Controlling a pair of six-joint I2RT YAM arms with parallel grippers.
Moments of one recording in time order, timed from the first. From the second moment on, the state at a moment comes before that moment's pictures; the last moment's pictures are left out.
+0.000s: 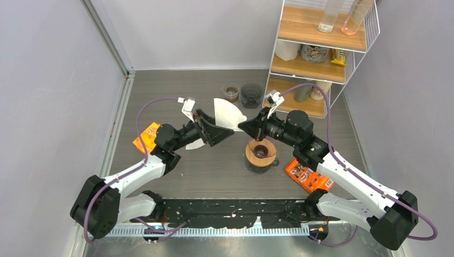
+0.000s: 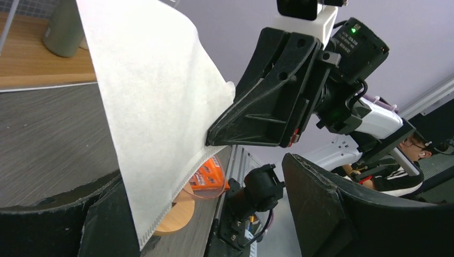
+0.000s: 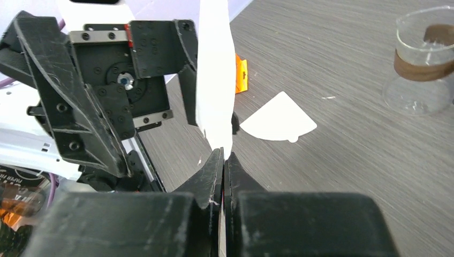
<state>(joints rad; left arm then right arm) -0.57 1.15 0.51 0.93 0.60 -0.90 0.68 0.98 0.81 0.09 -0.31 0.42</state>
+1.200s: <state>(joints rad) -0.57 1.21 0.50 1.03 0.48 -0.97 0.68 0.90 0.59 0.39 -0.18 0.65</state>
